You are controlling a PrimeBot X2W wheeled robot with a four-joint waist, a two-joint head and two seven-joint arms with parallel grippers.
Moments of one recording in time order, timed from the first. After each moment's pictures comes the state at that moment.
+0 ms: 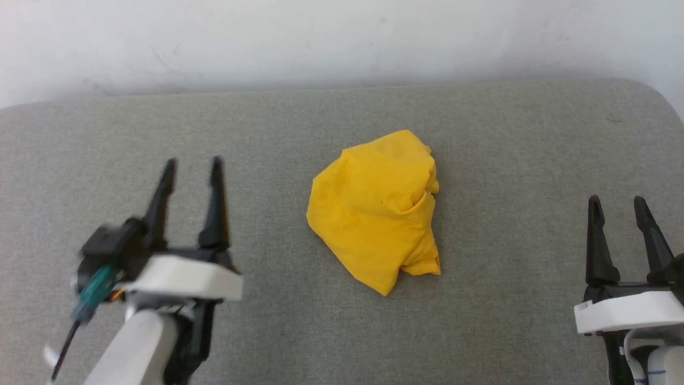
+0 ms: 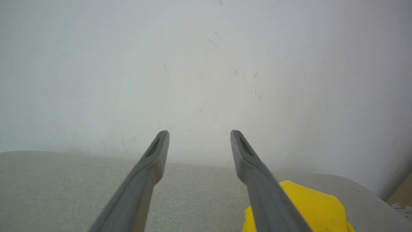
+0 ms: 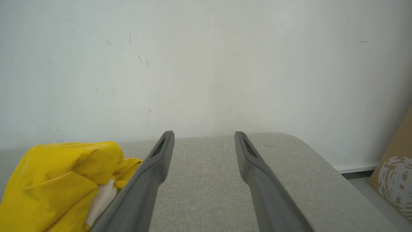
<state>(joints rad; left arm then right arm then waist) -0.26 0.38 -0.39 -0.04 -0.60 0.29 -0.26 -0.05 -0.05 -0.17 0.03 0.13 0.13 -0.23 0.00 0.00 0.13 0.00</state>
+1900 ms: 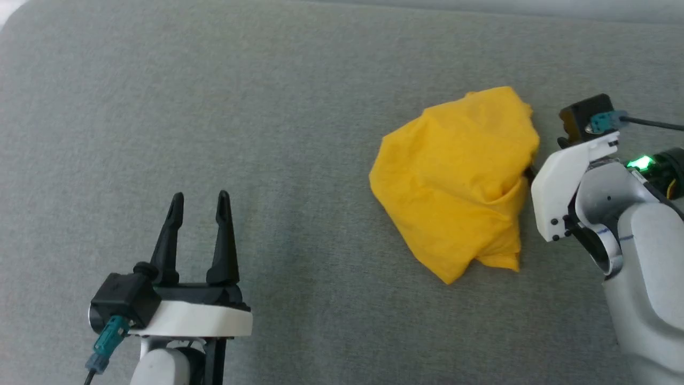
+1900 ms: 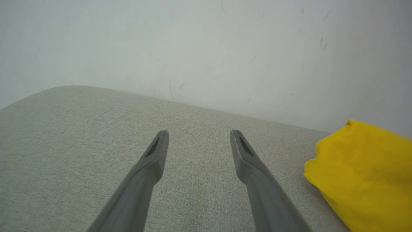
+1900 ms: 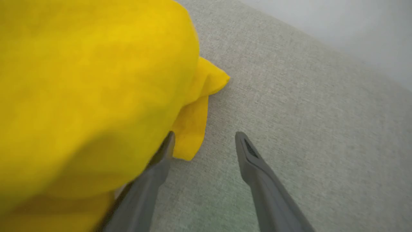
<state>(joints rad) -0.06 0.05 -0.05 -0.07 -0.26 -0.03 -0.26 -0.50 -0.20 0.10 0.21 0.09 0.13 0.61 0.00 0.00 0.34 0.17</state>
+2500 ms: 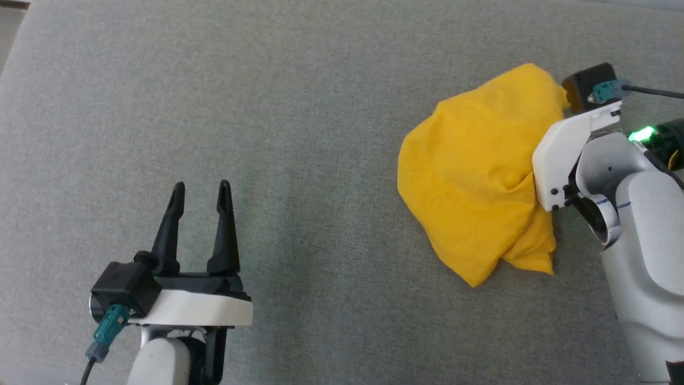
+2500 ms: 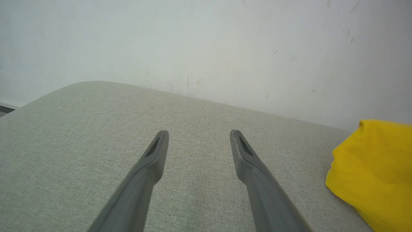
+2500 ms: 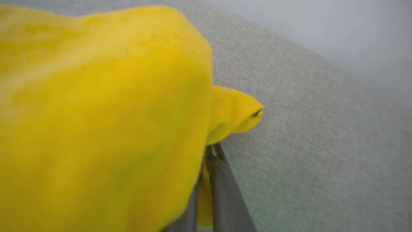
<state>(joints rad) -0.10 0.05 -0.05 -0.05 -0.26 -0.03 -0.26 -0.63 -0.20 0.11 0.36 0.06 0.13 0.56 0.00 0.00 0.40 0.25</state>
